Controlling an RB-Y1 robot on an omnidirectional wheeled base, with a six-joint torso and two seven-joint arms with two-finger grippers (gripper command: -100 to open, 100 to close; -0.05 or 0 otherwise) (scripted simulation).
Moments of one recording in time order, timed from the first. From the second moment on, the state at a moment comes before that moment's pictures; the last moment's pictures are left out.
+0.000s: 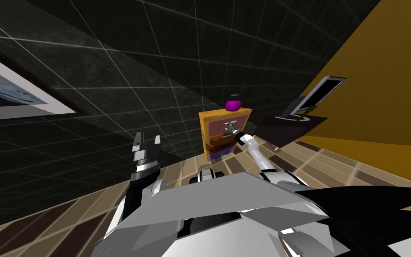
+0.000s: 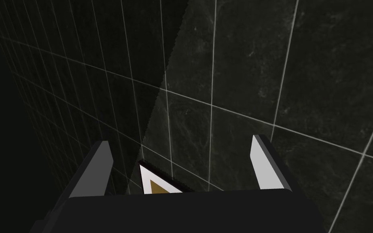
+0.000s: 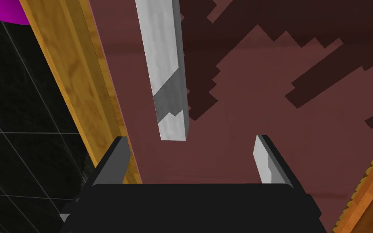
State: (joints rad) left arm 0.54 0.03 0.05 -2.38 -0.06 -0.41 0.16; right arm -0.19 -0.48 -0.17 -1.44 1.23 -0.32 1.38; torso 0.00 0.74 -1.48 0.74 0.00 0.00
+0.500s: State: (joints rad) left arm 0.54 0.03 0.05 -2.38 -0.06 -0.41 0.16; right arm -0.20 -0.49 -0.17 -1.44 1.23 -0.33 1.37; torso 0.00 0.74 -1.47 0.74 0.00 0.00
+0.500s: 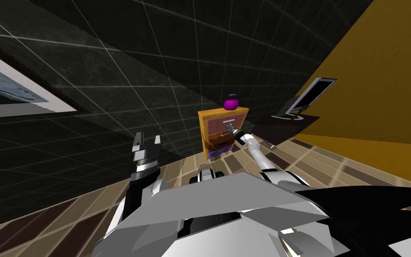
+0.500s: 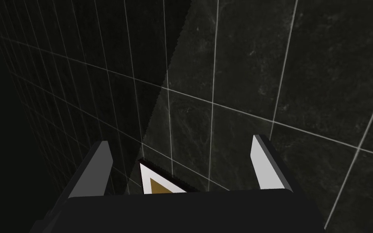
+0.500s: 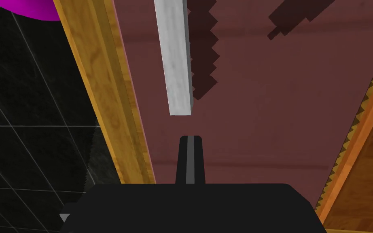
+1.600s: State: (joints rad) left arm 0.54 0.03 0.05 -2.38 -0.06 -0.41 0.16; right arm -0.22 -0.56 -0.17 -1.42 1.24 -0.34 1.34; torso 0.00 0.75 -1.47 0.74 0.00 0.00
